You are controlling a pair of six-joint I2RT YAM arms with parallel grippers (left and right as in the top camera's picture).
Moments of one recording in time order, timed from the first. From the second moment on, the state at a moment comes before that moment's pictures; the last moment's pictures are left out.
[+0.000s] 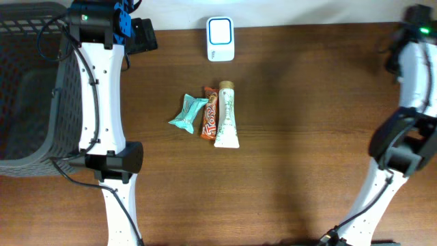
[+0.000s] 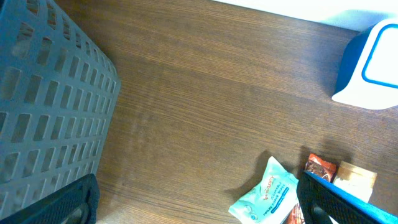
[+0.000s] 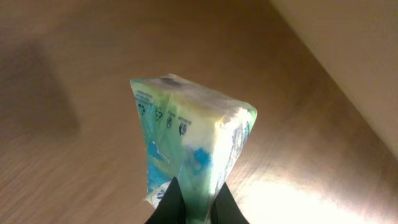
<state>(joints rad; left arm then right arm) -0.13 2.35 2.98 -1.69 -0.24 -0.32 -0.42 2.41 2.33 -1.09 0.52 0.29</state>
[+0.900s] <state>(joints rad) -0.13 2.35 2.98 -1.69 -0.24 -0.32 0.21 2.41 2.32 -1.41 -0.45 0.10</state>
